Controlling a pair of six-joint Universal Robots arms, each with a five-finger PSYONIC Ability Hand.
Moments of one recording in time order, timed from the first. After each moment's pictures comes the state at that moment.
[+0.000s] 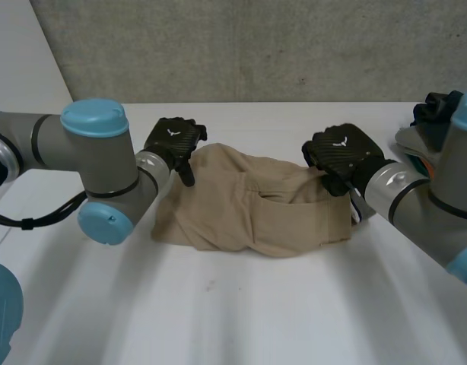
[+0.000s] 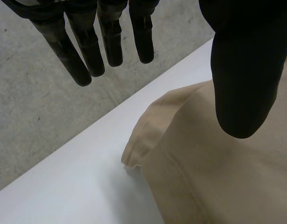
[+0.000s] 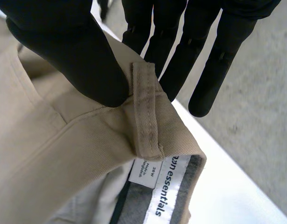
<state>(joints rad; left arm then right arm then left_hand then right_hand) 4.23 -2.37 -0.97 3.16 -1.50 3.42 1.93 -1.20 1.43 0.01 1.25 2.67 0.40 0.38 0.39 0.38 0.19 1.13 1.18 1.18 1.20 0.99</state>
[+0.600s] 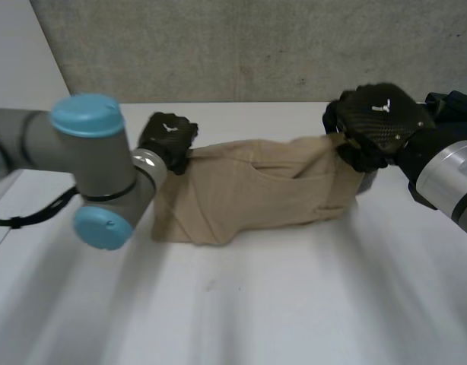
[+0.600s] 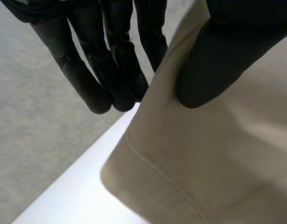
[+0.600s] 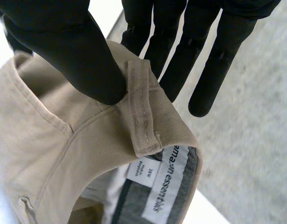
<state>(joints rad) 4.21 -2.23 -1.09 3.18 -1.58 3.55 1.82 -1.50 1.59 -0.03 1.09 2.80 1.17 1.20 1.19 1.19 0.98 1.13 1.18 1.19 1.20 1.00</state>
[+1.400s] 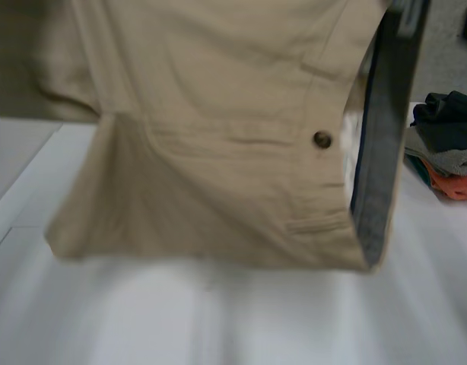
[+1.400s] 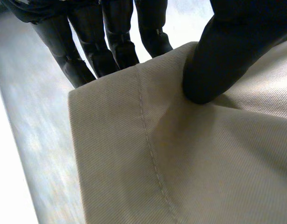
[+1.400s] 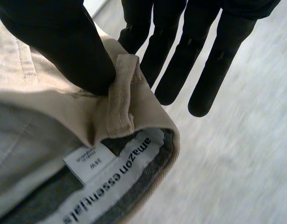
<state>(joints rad) 4.39 -1.74 -0.93 3.33 -1.53 3.32 1.91 -1.50 1.09 -0.01 1.34 3.03 1.17 1.20 1.19 1.20 0.98 1.13 1.18 1.19 1.20 1.00</state>
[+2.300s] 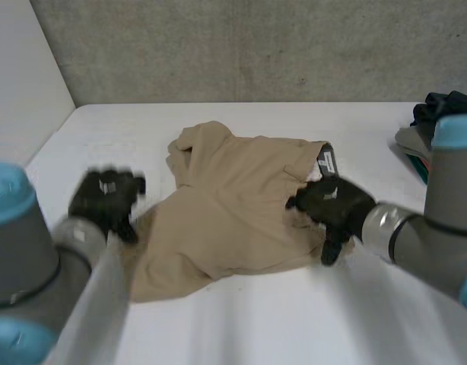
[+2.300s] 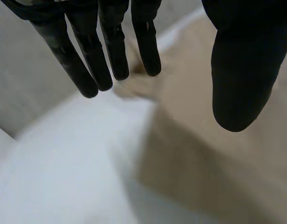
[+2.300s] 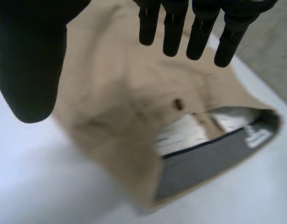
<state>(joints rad) 4.29 -1.75 -1.84 3.29 -1.67 3.45 1.95 -1.18 1.51 0.22 1.25 2.55 0.56 0.53 0.53 0.53 0.36 0.32 0.32 0.33 0.33 0.16</state>
